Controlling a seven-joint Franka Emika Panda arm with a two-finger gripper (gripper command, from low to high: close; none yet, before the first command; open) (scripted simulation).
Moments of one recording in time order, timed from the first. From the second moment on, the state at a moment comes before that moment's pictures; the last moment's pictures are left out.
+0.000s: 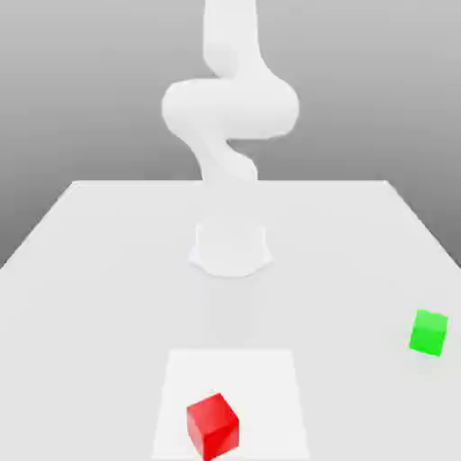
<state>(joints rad) 0.03 -0.71 -0.03 -2.32 0.02 2.33 0.74</state>
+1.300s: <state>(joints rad) 0.12 0.32 -0.15 -2.47 0.13 2.79 0.12</state>
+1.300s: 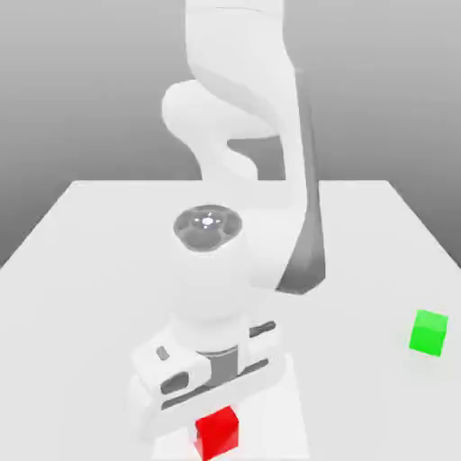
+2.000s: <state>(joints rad) 0.68 0.13 0.20 -2.63 -0.07 2.75 -0.03</state>
